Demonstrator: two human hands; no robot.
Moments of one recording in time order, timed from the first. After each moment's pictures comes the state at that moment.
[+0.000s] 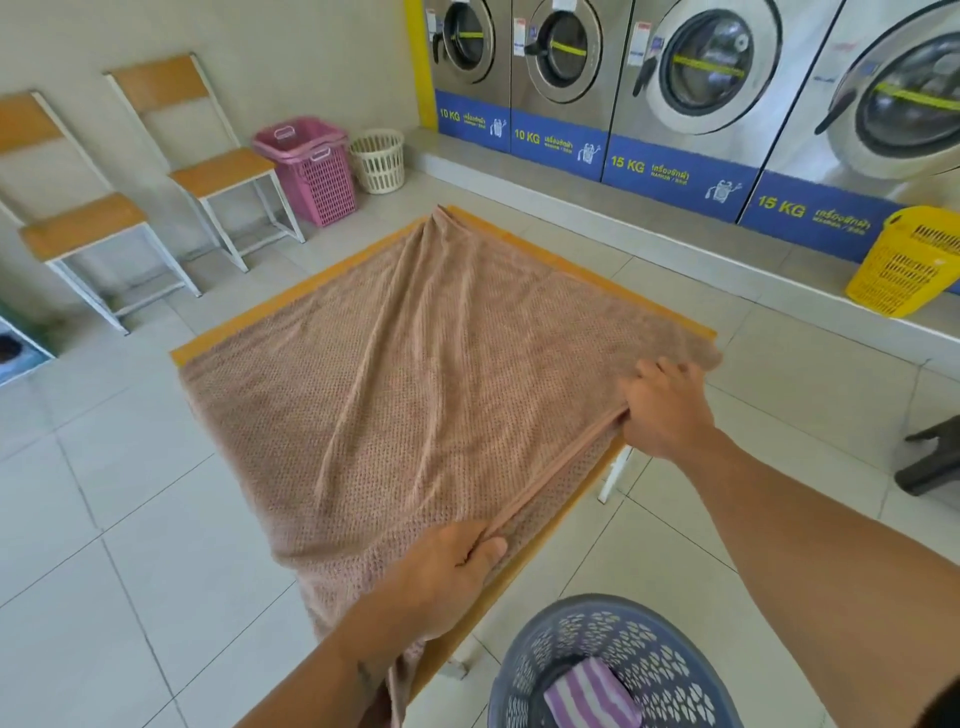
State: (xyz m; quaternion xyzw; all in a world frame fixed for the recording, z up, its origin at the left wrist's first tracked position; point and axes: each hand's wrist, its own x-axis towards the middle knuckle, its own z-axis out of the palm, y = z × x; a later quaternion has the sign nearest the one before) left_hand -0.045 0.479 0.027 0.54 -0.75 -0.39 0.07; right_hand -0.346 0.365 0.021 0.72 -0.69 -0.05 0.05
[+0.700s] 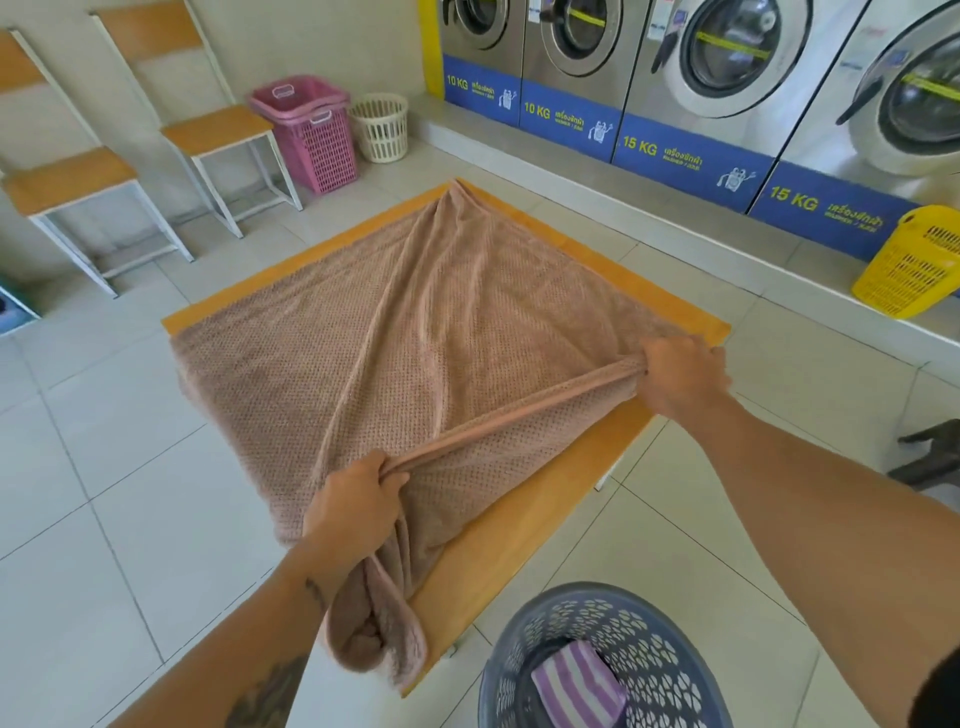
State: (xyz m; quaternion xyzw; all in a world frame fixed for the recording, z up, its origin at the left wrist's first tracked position) left_hand 0.018 0.422 0.011 0.73 -0.62 -0.27 0.08; right_hand -0.345 0.330 0.031 0.64 -0.77 -0.03 0.01
